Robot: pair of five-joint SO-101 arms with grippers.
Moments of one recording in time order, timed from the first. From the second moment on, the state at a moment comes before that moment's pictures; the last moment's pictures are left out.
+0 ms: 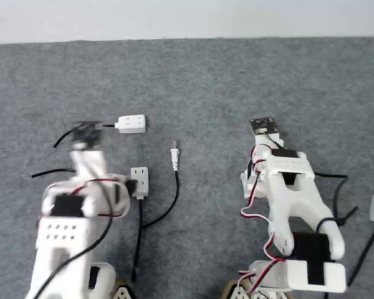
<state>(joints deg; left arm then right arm) -5.6 -52.3 64.0 63.1 7.9 -0.1 -3.8 41.8 55.5 8.8</state>
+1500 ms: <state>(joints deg) -22.2 -57.1 75.9 46.4 -1.5 -38.0 8.4 16.1 76.7 69.1</state>
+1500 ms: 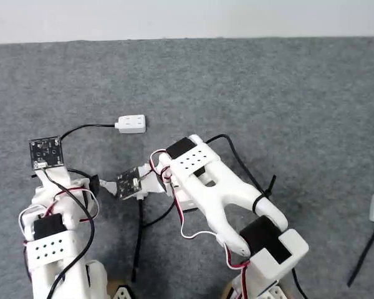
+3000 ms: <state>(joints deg) -24.7 -57.1 76.0 44.4 -3.6 -24.1 -8.2 20.4 68.4 -4.8</state>
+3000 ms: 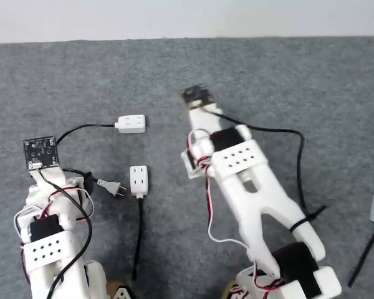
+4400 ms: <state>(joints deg) -24.9 -57.3 76.7 44.4 -5.8 -8.3 17.7 12.4 60.2 58.1</state>
